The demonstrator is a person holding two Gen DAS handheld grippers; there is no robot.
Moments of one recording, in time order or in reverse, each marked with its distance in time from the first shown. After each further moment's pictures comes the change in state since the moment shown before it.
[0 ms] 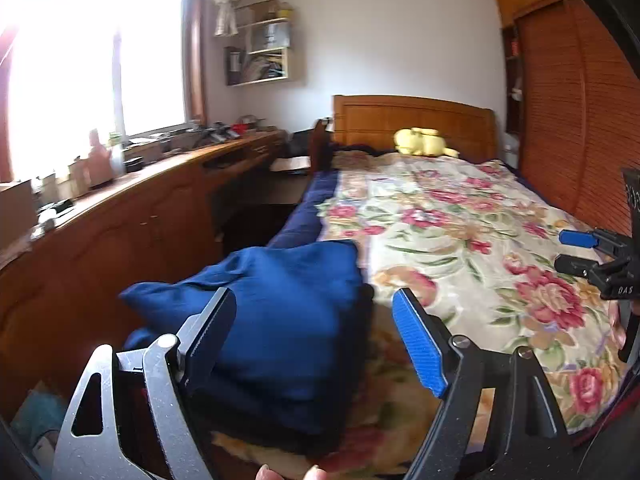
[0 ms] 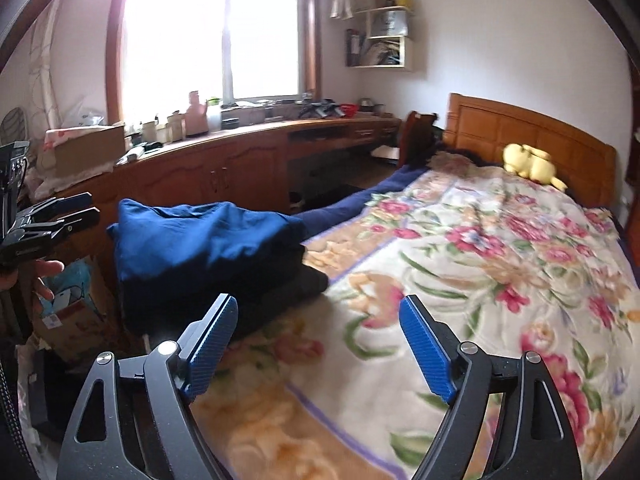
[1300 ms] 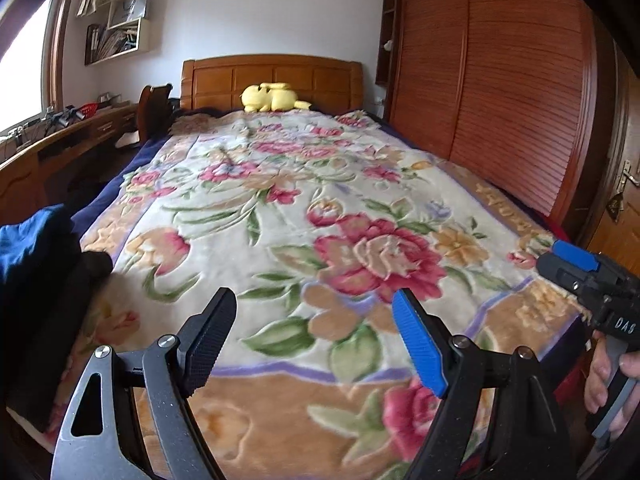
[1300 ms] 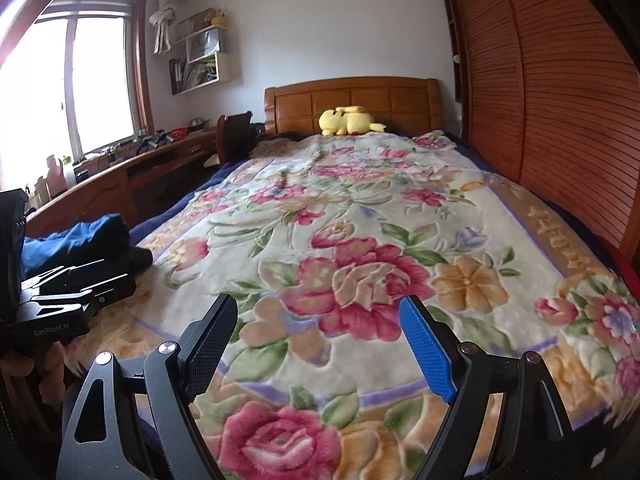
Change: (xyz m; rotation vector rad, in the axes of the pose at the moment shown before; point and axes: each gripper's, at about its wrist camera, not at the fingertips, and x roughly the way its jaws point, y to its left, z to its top) left arm 0.033 -0.332 -0.045 0.100 0.121 -0.402; right arm -0.155 -0.038 -0.099 0.348 -0.048 -0.451
